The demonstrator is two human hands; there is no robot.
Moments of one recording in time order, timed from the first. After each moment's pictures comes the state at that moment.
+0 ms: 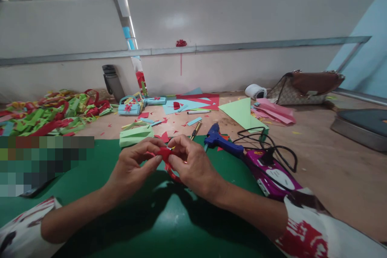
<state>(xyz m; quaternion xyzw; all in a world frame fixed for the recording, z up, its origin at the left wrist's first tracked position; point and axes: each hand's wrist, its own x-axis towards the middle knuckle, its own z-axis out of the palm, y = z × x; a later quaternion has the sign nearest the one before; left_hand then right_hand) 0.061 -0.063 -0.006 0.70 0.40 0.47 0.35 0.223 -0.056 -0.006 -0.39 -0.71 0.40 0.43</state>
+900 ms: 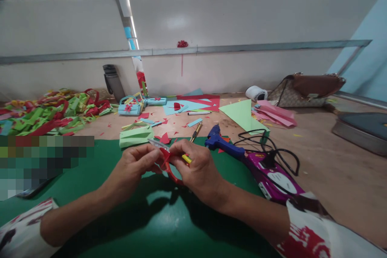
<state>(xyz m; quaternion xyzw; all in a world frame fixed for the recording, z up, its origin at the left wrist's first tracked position) 0.058 -0.061 -0.009 0.56 0.41 0.45 0.56 0.230 -0.052 -0.014 -0.37 -0.79 0.16 0.47</state>
